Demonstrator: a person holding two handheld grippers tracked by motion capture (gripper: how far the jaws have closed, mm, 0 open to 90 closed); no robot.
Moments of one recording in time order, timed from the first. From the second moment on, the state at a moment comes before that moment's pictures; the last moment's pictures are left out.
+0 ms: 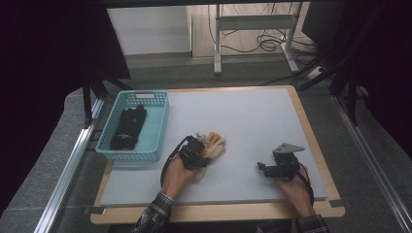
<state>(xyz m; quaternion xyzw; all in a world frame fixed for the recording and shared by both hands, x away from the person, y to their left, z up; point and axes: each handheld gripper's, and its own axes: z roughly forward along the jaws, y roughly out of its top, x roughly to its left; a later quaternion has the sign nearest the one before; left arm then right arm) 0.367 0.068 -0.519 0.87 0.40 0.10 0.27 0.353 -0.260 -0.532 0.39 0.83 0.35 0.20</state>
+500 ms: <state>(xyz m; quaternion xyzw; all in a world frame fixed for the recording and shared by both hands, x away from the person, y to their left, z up) 0.377 0.093 -0.478 0.86 0.41 0.12 0.29 0.352 -0.260 -0.532 0.39 0.83 0.35 0.20</state>
